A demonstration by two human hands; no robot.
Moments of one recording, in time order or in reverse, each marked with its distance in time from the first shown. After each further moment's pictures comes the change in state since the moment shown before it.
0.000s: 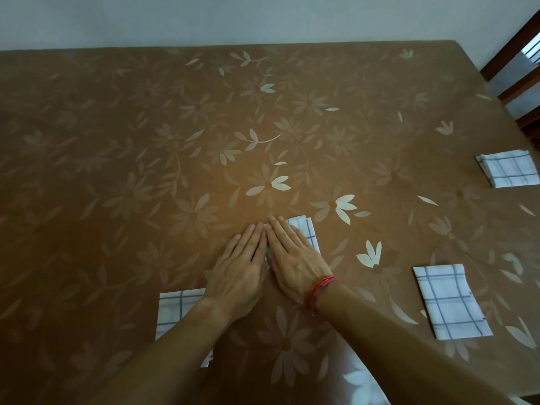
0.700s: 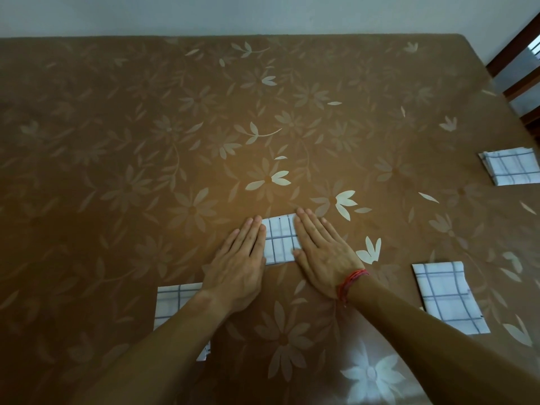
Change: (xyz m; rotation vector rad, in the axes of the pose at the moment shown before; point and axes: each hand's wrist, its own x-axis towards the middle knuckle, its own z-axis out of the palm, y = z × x) left_hand 0.002 0.003 -0.006 0.043 -0.092 -0.021; right_hand -0.021 0.048 -0.016 -0.160 -0.153 0.020
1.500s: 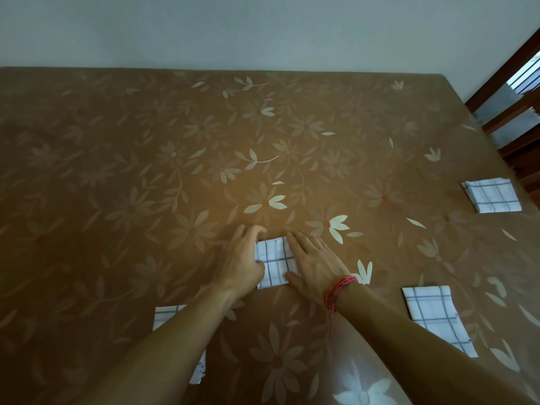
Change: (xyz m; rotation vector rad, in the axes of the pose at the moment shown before) left_hand 0.042 0.005 -0.042 -0.625 0.059 -0.306; right_hand 0.020 -0.009 -0.038 0.103 -0.058 0.015
